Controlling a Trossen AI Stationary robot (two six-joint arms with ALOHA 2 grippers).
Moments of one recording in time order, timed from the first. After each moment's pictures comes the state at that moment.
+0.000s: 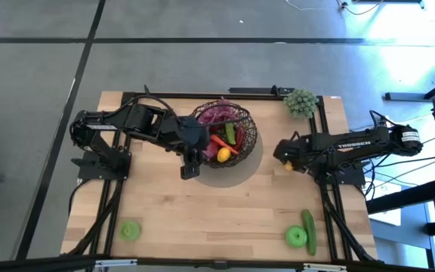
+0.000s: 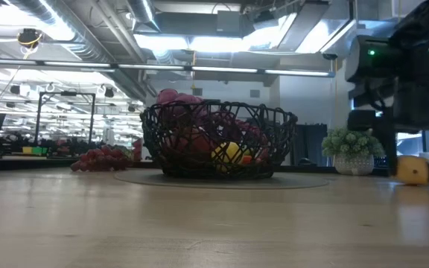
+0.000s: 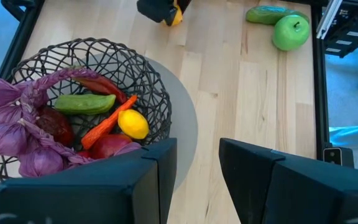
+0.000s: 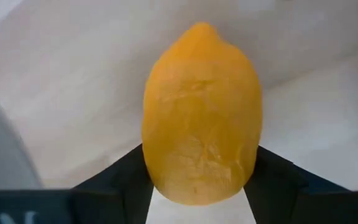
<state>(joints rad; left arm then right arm) -0.16 1.65 2.06 -1.21 -0.18 -0.28 -0.11 1.11 0.46 -0.76 -0.03 1.96</state>
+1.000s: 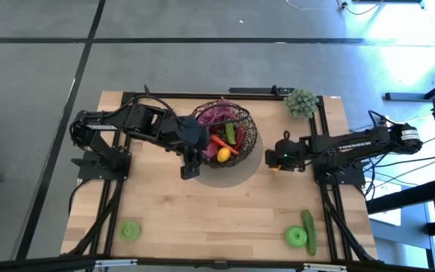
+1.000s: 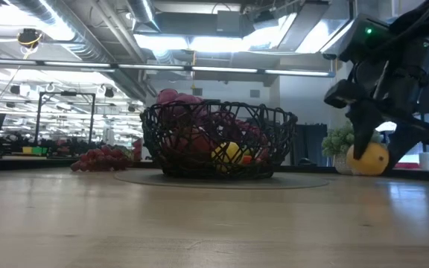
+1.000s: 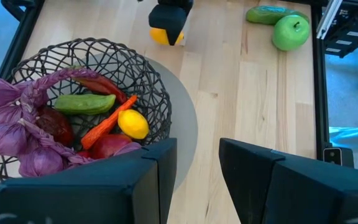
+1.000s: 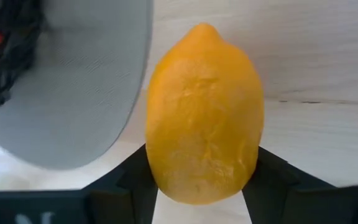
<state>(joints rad) -0.16 1.65 2.06 -1.21 -0.18 -0.28 -0.04 1.11 0.46 -0.47 -0.06 1.61</state>
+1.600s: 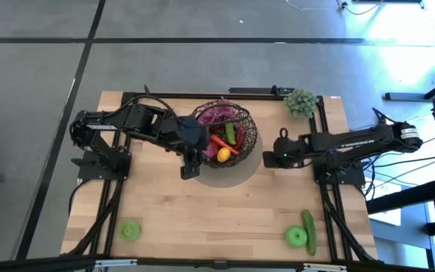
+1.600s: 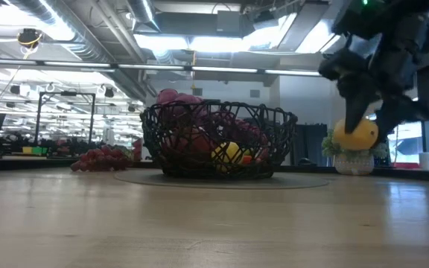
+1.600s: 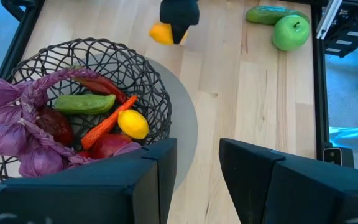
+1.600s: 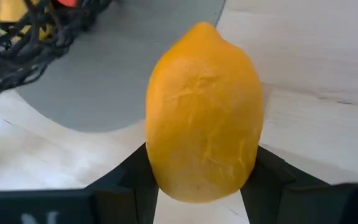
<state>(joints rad) -0.16 1.65 2.06 -1.21 -0.18 -0.28 0.01 1.11 0.60 -0.57 -0.03 1.46</state>
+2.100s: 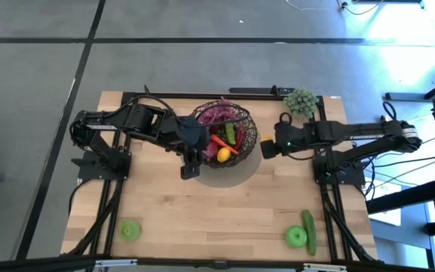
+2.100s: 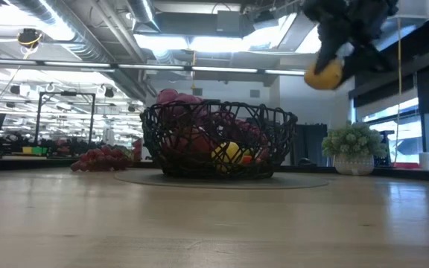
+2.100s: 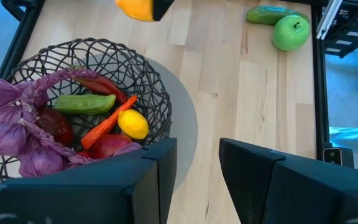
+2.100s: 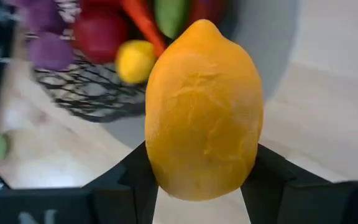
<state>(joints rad) -0.16 1.65 2.06 -1.21 -0.18 -0.28 0.01 1.12 0.95 -0.81 0.15 1.23</state>
